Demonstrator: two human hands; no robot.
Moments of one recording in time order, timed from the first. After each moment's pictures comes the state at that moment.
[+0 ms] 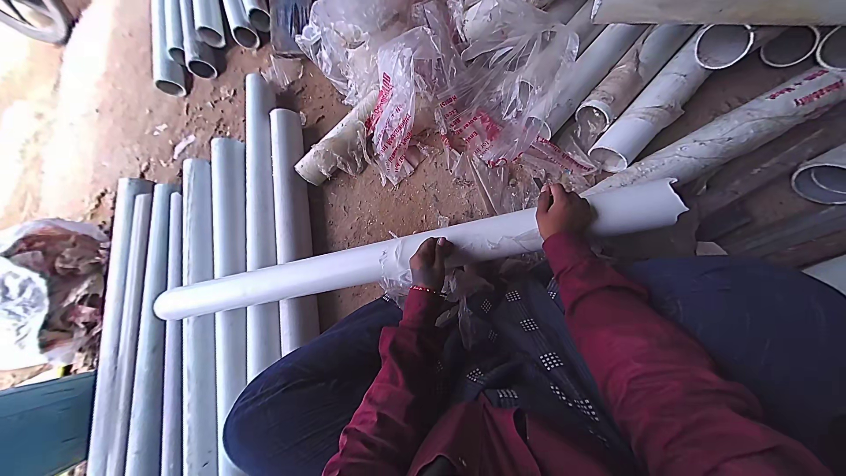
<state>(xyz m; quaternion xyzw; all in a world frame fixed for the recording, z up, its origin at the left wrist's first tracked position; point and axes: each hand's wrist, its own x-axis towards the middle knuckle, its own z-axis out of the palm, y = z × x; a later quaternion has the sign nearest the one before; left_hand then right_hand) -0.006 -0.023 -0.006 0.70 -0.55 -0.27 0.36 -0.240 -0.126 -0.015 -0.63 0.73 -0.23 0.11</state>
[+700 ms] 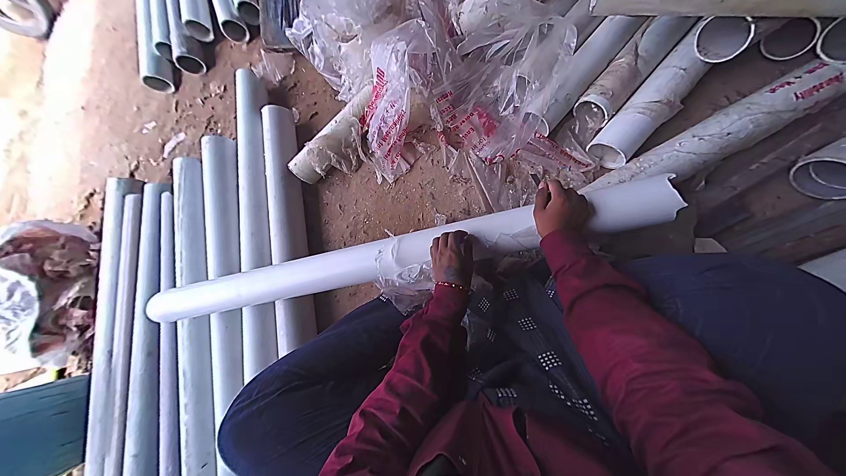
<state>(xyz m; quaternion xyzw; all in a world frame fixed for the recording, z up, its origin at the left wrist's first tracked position) -0.062 -0.039 0.017 0.77 -0.58 -0.21 0.16 -0.239 -0.127 -0.014 -0.63 0.74 -0.23 0.12</state>
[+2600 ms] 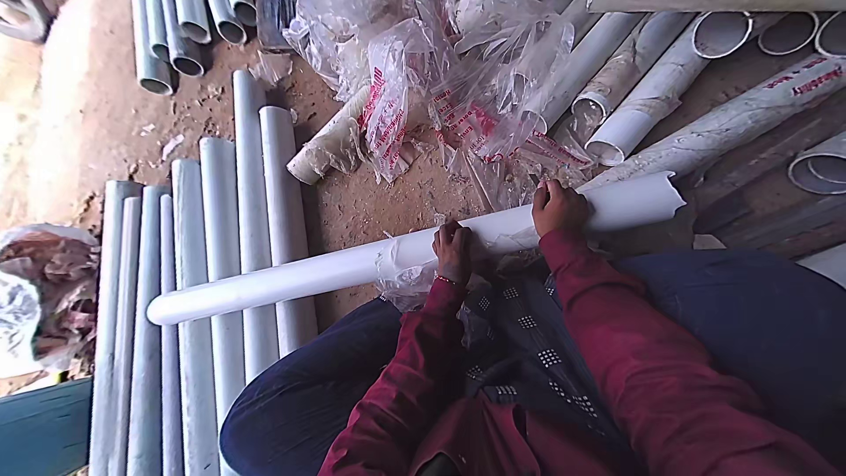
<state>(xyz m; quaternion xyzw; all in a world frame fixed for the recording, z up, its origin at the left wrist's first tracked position) -0.051 -0.040 -0.028 0.68 -0.66 -0.15 0.30 -0.240 -0.125 -0.022 -0.63 0.73 -0.25 0.09</state>
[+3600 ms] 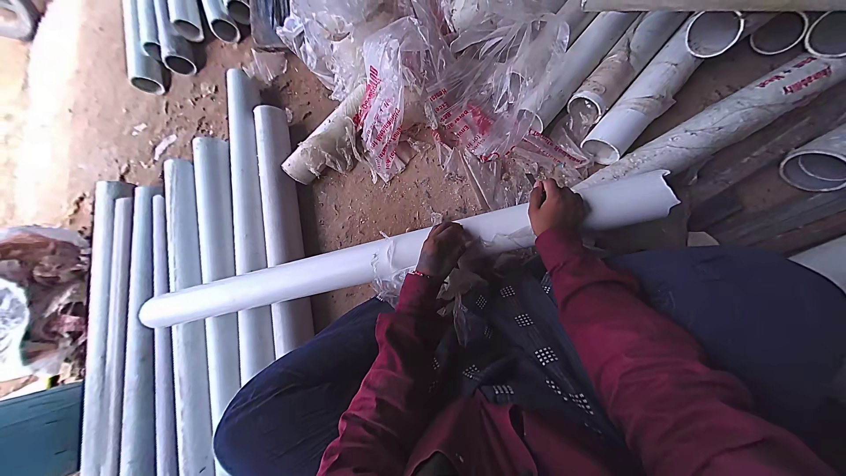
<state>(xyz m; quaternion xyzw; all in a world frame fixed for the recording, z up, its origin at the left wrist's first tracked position) -0.010 -0.049 -0.010 0.56 -0.69 -0.33 0.32 -0.240 -0.122 -0.020 -0.63 0.73 -0.25 0.08</state>
